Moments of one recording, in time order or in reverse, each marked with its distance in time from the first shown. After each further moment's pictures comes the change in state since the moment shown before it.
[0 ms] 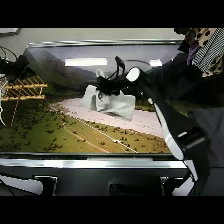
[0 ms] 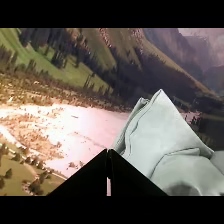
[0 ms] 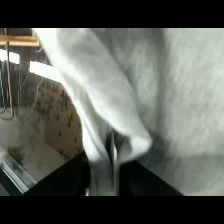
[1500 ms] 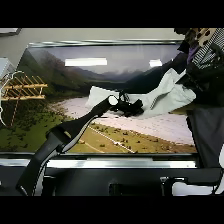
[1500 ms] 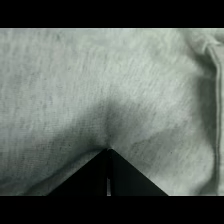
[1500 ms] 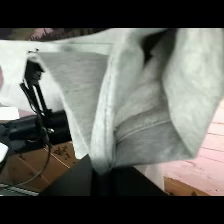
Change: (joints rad) left arm -0.965 -0.621 0.036 -0.569 0.671 -0.053; right arm -0.758 0.317 -0.001 -0.163 0.678 -0.116
